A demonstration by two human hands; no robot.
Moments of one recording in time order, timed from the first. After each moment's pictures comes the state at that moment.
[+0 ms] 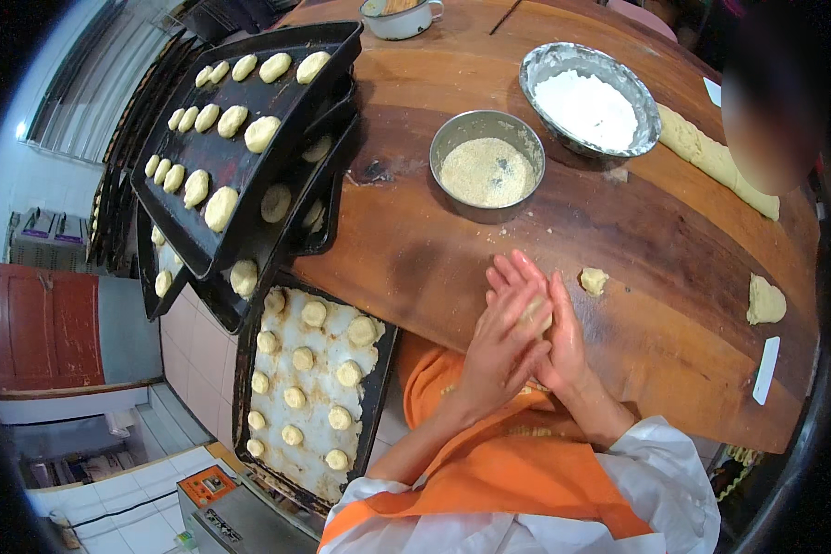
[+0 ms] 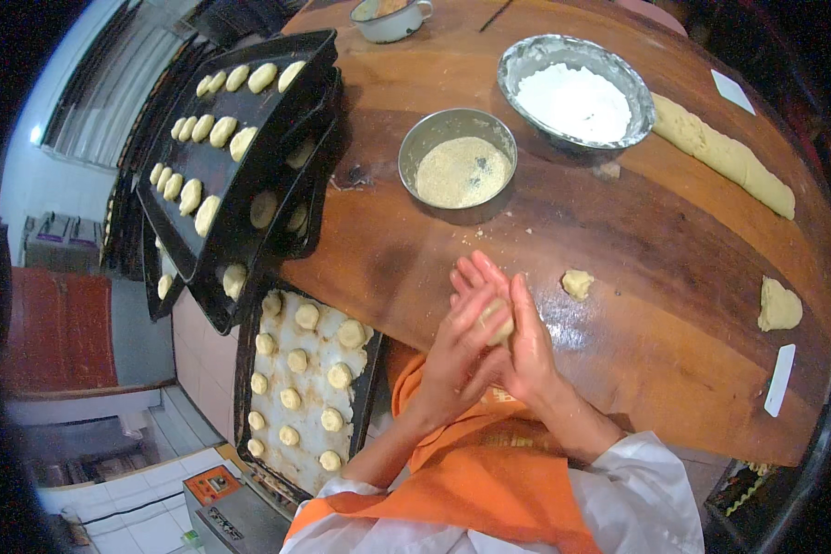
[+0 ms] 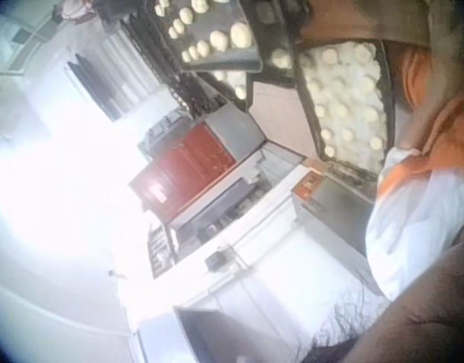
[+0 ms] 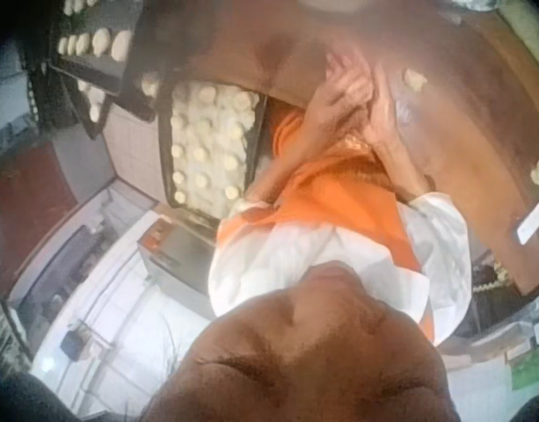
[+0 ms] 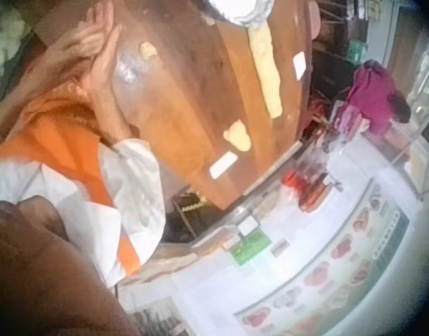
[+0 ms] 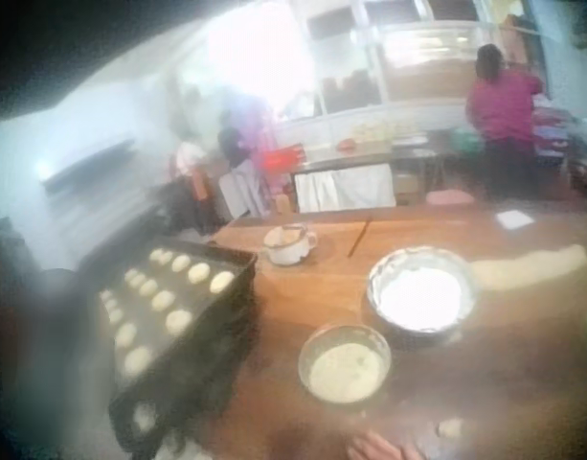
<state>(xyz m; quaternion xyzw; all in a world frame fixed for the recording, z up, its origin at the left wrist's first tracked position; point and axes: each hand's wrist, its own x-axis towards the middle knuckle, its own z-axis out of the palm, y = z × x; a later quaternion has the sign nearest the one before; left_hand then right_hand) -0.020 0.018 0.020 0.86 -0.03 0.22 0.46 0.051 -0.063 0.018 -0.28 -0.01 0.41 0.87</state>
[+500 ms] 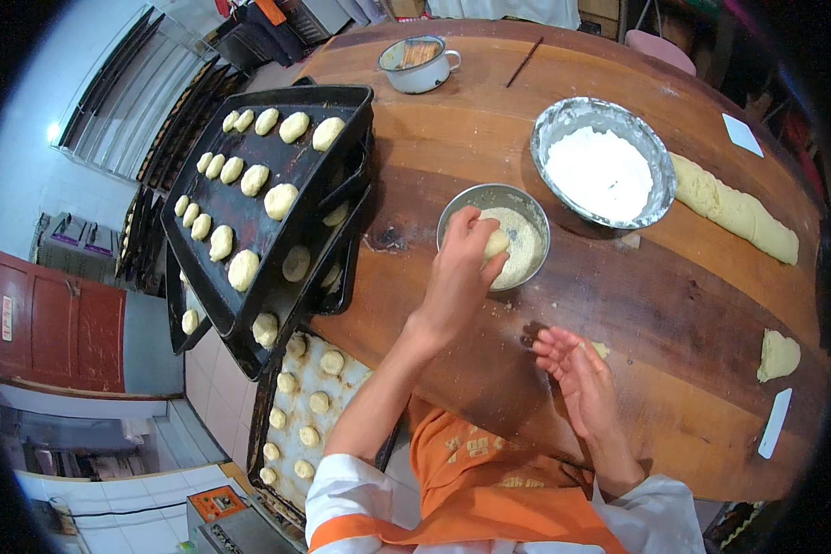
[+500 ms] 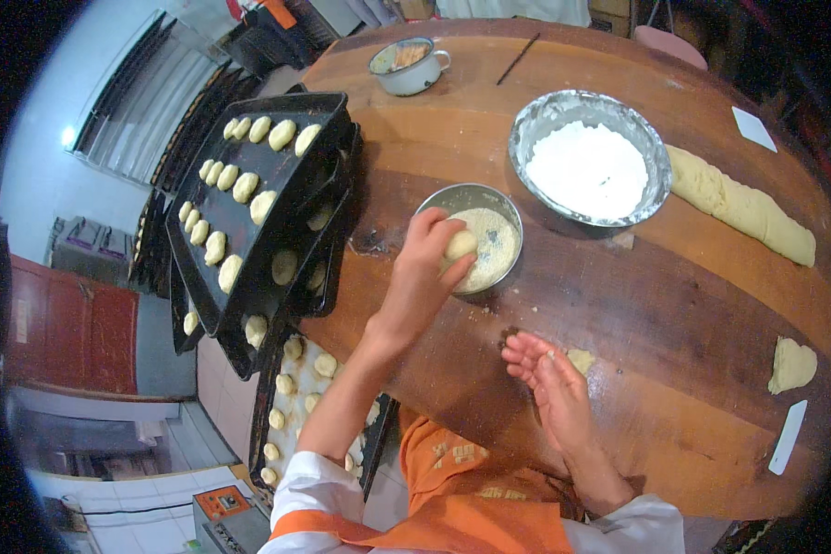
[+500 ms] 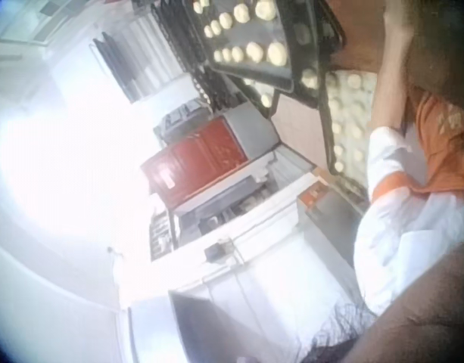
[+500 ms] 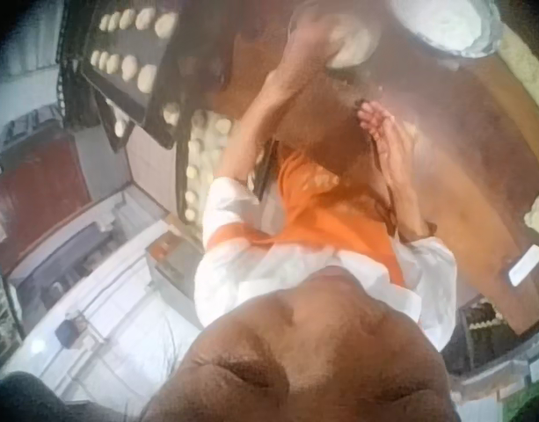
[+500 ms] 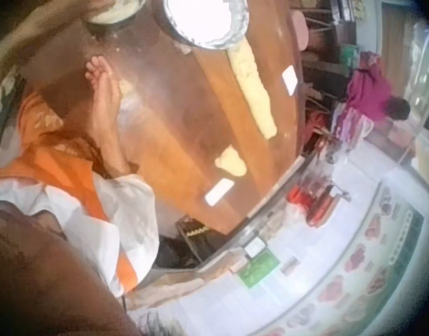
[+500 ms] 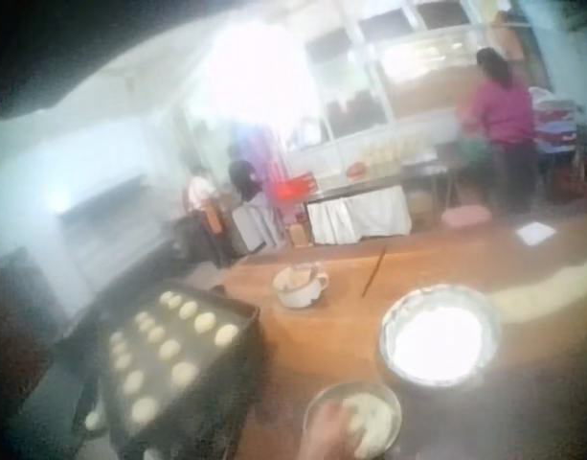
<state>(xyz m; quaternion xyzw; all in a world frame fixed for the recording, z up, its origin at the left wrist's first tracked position) 0.122 0.119 0.042 0.93 0.02 0.23 0.29 0.098 -0.104 0.005 -0.43 -0.06 0.35 0.83</state>
